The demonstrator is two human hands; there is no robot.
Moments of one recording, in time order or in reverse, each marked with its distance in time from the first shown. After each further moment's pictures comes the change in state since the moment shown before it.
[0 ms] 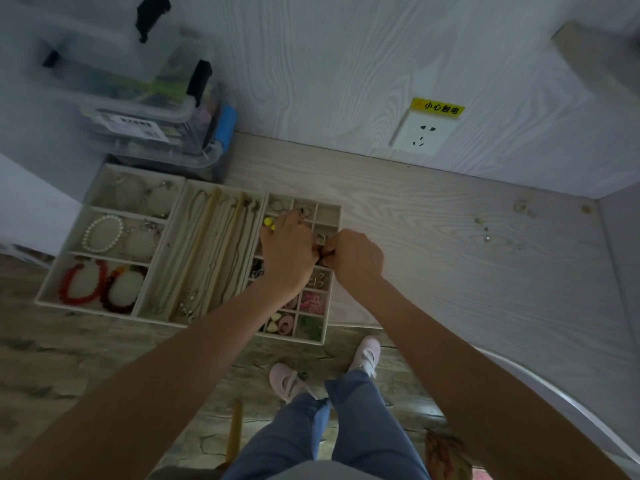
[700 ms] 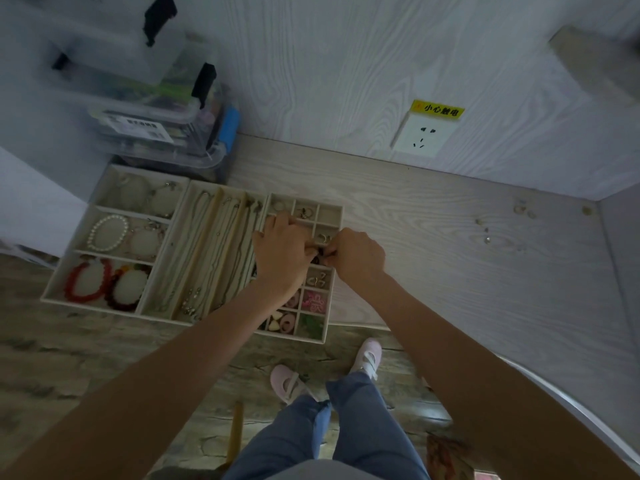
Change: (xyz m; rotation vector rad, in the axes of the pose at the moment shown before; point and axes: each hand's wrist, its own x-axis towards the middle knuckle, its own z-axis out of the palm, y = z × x) left_hand -0.010 -0.009 -0.009 -0.076 0.048 -0.019; right_hand 0.001 0.001 -0.003 -0.022 -0.031 -0.021
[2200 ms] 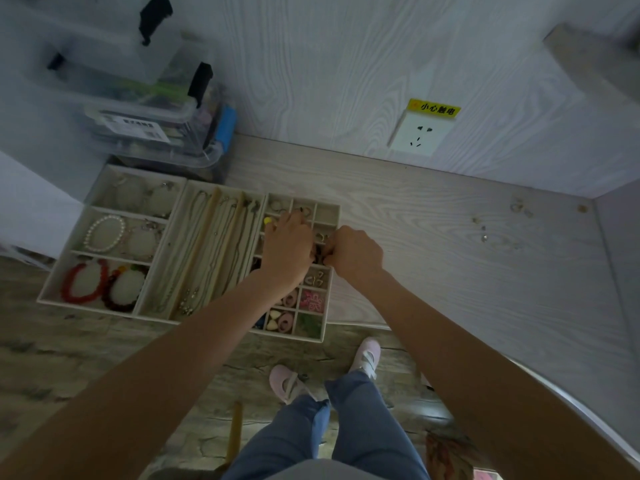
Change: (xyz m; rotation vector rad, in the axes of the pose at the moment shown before) left_hand 0.012 0.003 0.009 0.118 -0.094 0.165; right_hand 0.003 0.000 -0.001 0.053 -0.028 0.039
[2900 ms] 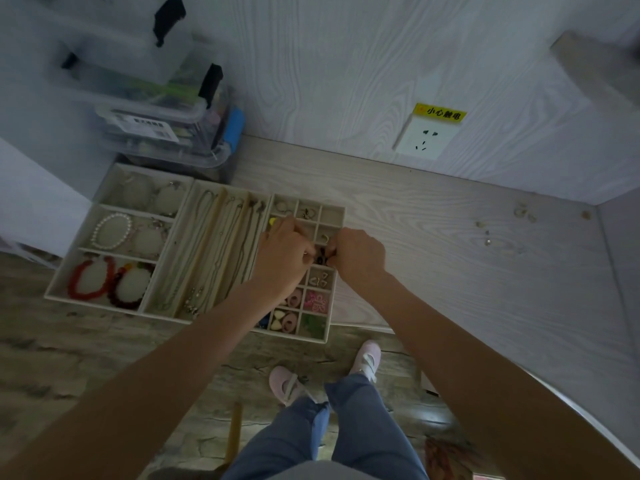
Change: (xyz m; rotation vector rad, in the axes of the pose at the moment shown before) left_hand -0.024 -0.014 -0.013 -0.214 0.059 0.023; right_hand -0.003 -0.002 0.002 -0.172 0.080 -0.097
